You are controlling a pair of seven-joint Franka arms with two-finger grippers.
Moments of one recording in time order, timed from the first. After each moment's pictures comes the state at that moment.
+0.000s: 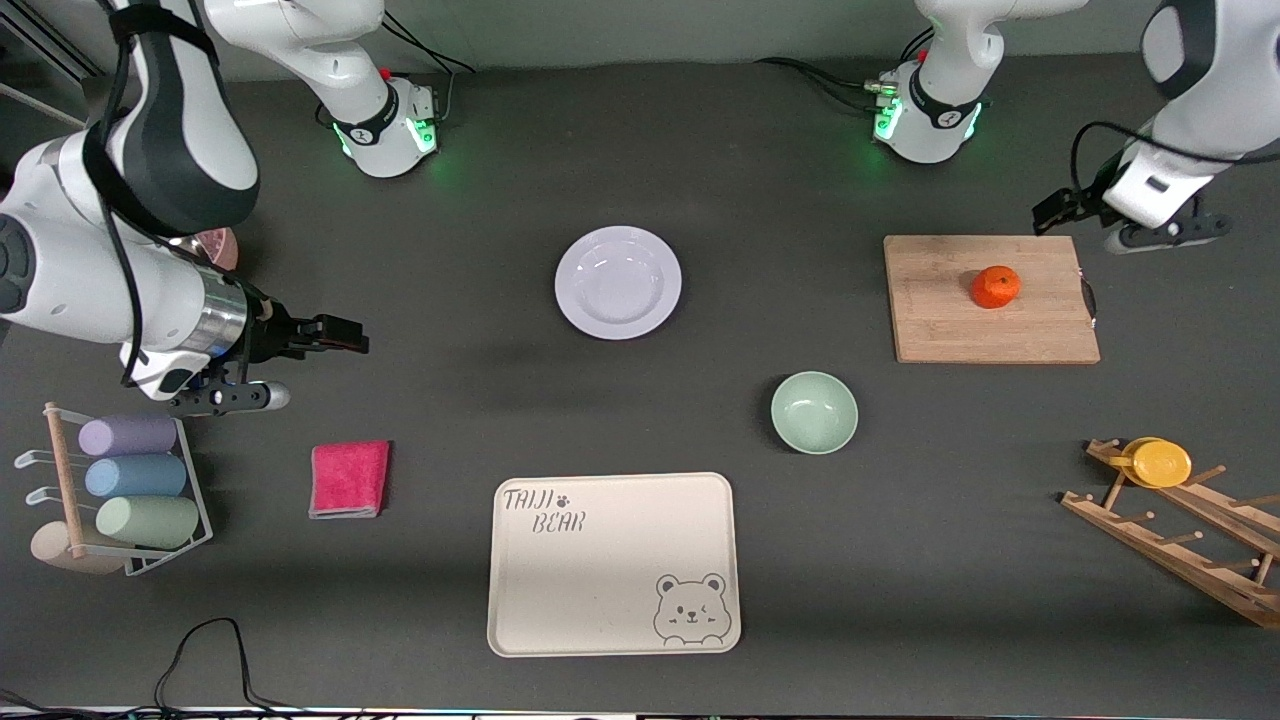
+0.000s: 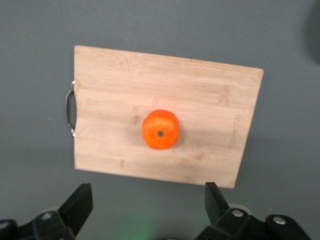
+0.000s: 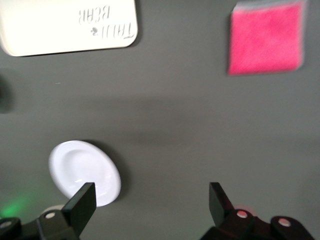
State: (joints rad) left arm 0.02 -0.40 0.13 -2.59 0.09 2.09 -0.03; right arm 0.09 0.16 0.02 -1.76 0.32 1.72 0.10
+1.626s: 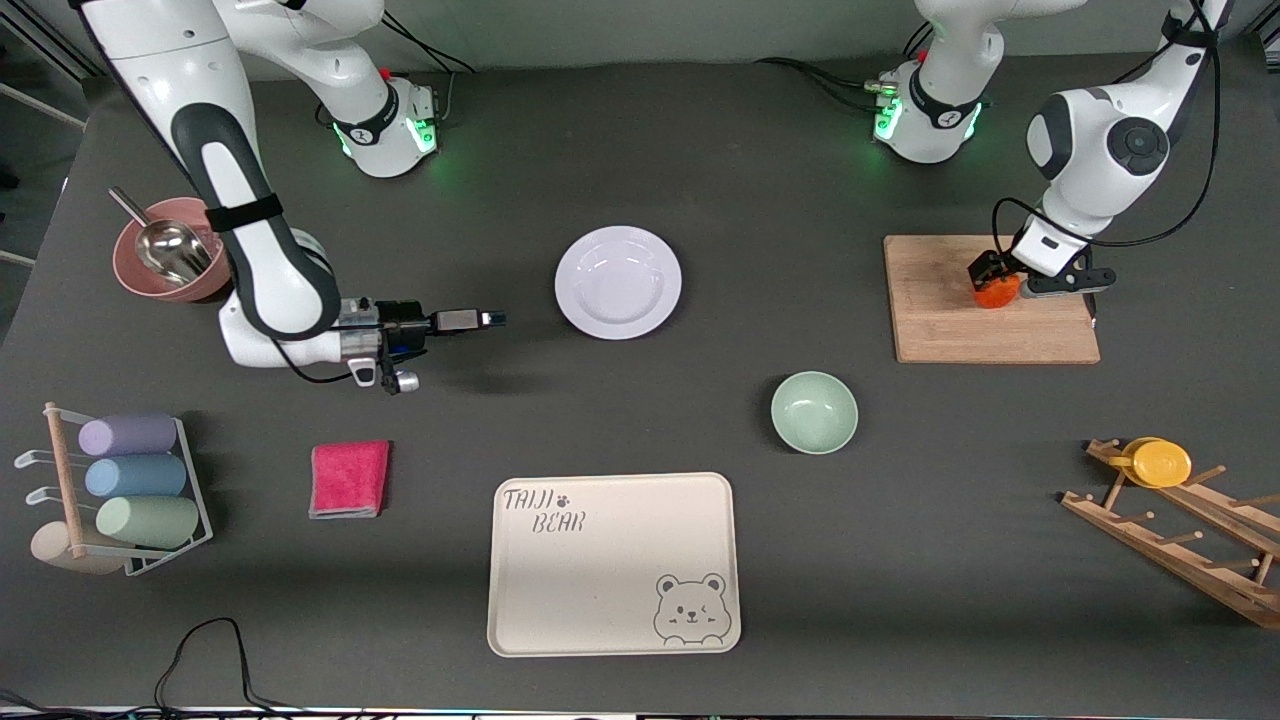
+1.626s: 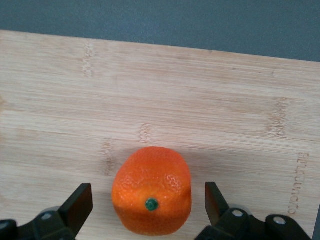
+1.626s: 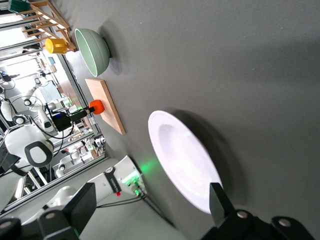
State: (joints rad) left arm 0.05 -0.10 0.13 -2.87 0.09 2.80 -0.01; right arm 0.20 0.32 -0.03 -2.26 1.24 1.94 -0.56
